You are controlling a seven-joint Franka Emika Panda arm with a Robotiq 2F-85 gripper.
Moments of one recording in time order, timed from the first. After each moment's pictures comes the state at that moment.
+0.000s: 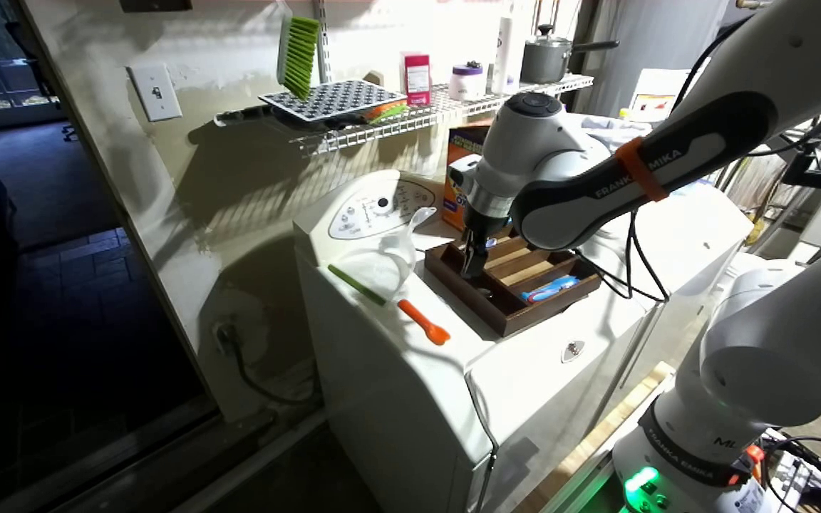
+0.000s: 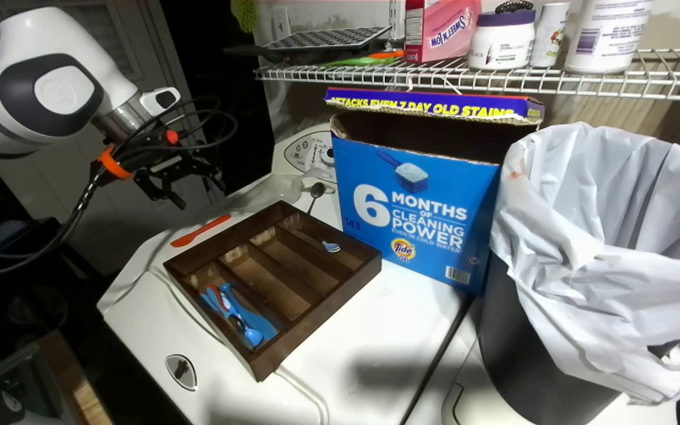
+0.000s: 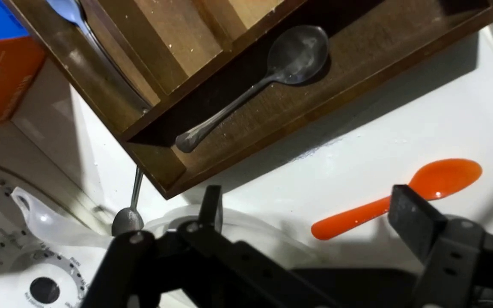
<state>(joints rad) 0.15 -0.44 0.02 -2.77 -0.33 2.64 -0.42</state>
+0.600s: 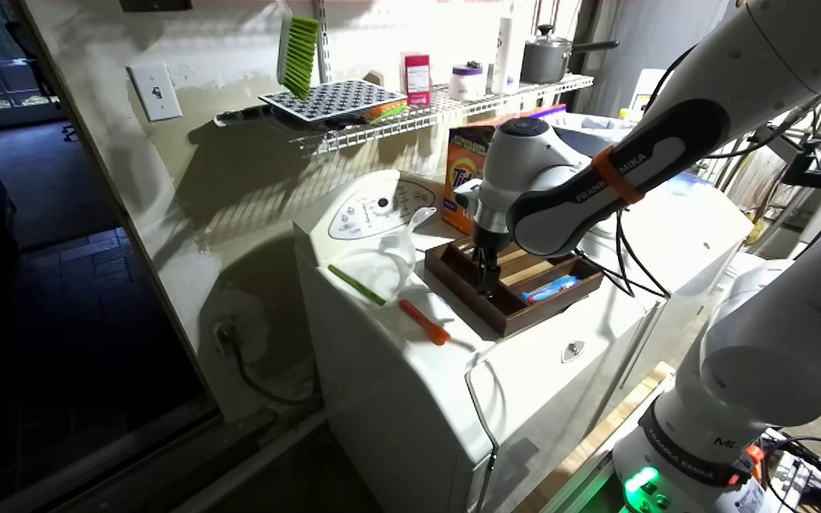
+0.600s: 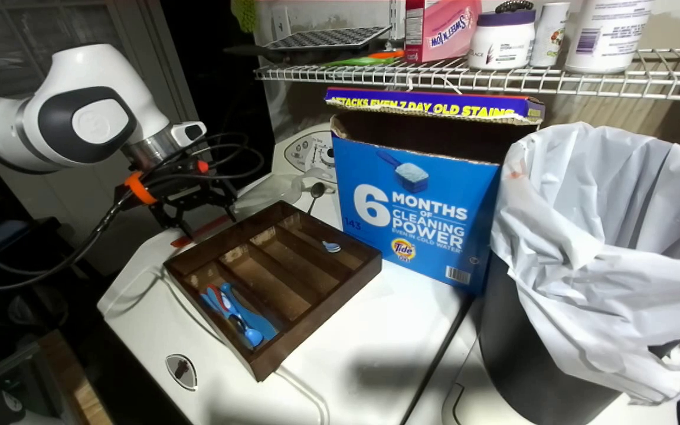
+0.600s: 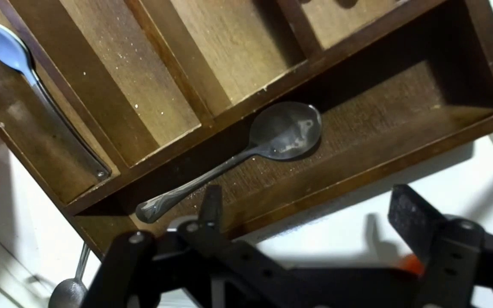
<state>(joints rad) 0.15 -0.32 -0.06 -2.77 -0.32 2.63 -0.56</state>
